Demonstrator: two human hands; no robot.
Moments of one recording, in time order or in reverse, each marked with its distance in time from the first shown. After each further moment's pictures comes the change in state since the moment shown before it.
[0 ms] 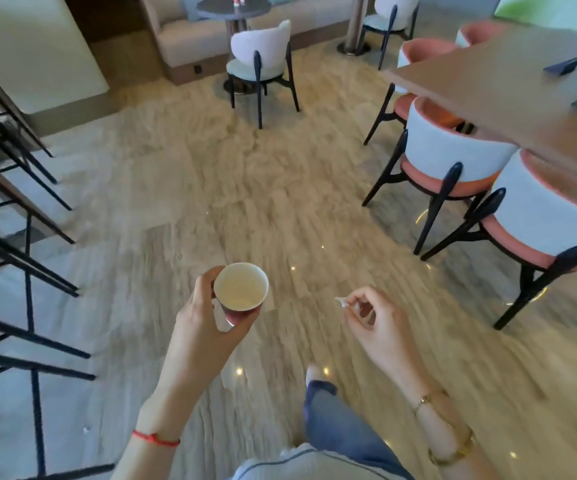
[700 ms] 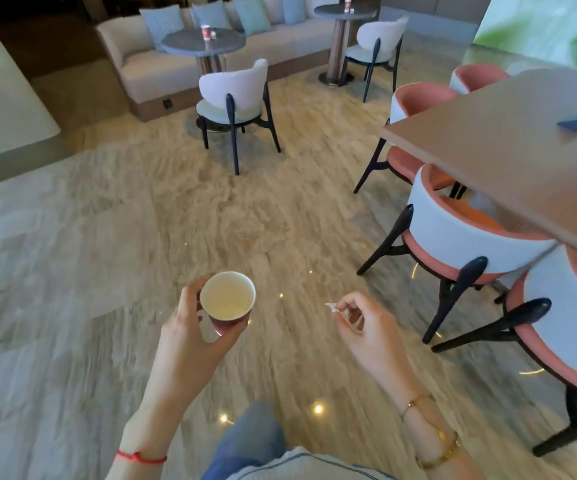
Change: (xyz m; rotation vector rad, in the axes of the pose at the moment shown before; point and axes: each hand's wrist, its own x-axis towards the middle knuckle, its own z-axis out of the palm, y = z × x) left_hand 0.505 -0.005 0.125 -0.039 0.004 0.023; right_hand 0.506 0.086 0.020 -0.076 0.008 0.026
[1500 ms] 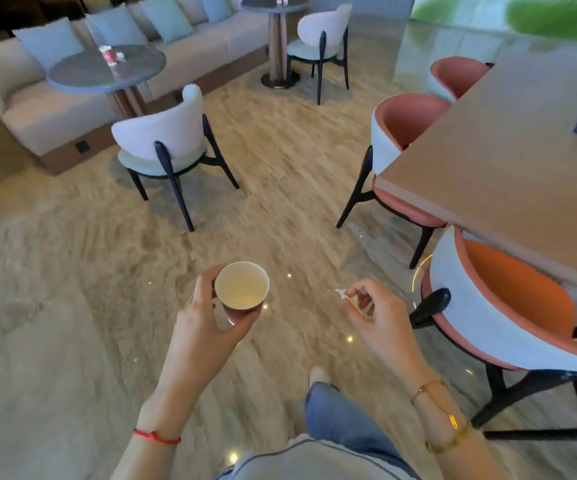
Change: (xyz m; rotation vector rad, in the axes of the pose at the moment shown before) left_hand 0.607 -0.032 0.161 -0.032 -0.239 0.149; right_hand 0.557 0.090 0.047 0.004 0.180 0.154
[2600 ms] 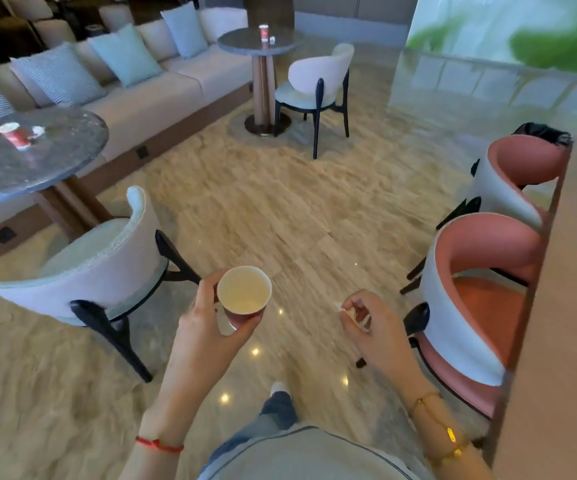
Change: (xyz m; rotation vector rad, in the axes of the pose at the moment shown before) left_hand 0.839 -0.083 0.143 0.003 -0.017 0.062; right_hand 0.821 0.113 0.112 -0.016 0.015 0.038
